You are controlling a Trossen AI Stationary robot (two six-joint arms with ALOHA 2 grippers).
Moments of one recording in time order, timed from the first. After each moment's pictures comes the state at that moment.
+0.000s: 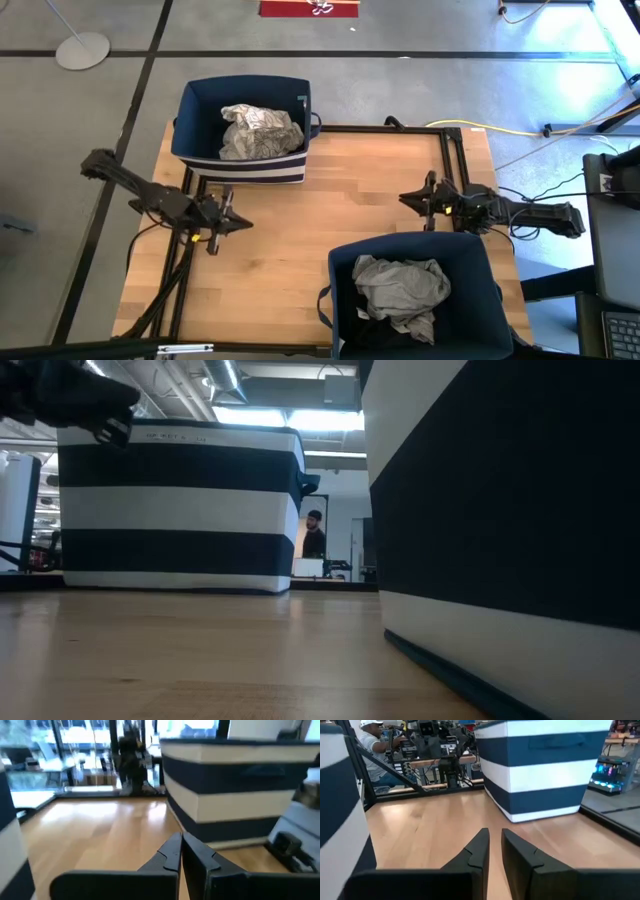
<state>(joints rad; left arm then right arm) -0.46 0.34 0.17 0.10 -0.38 -0.04 -0.07 0.07 0.03 0.01 0.06 0.08</state>
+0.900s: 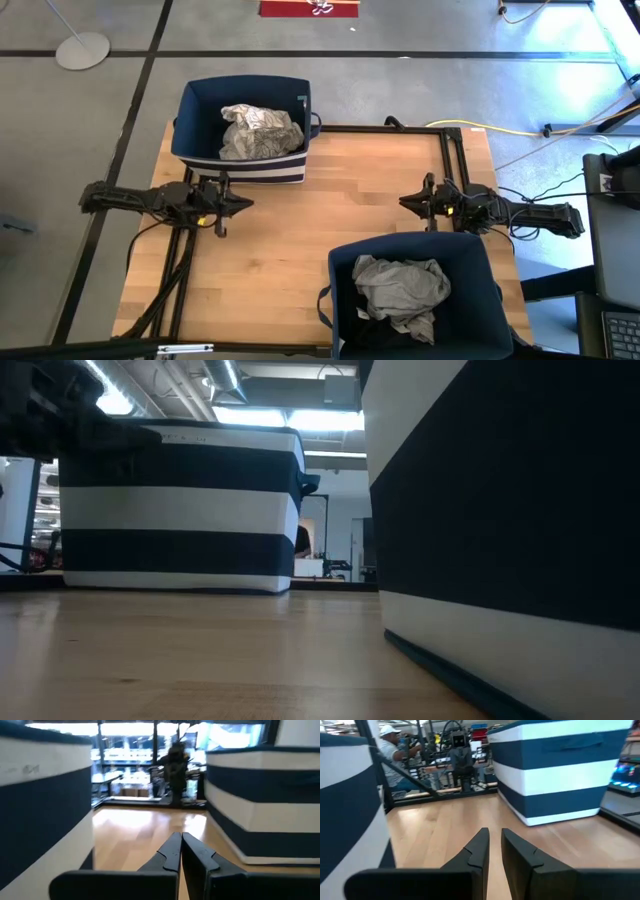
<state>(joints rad) -0.10 0.03 0.01 0.04 -0.21 0.00 -0.07 0.07 0.02 0.04 -0.01 0.11</state>
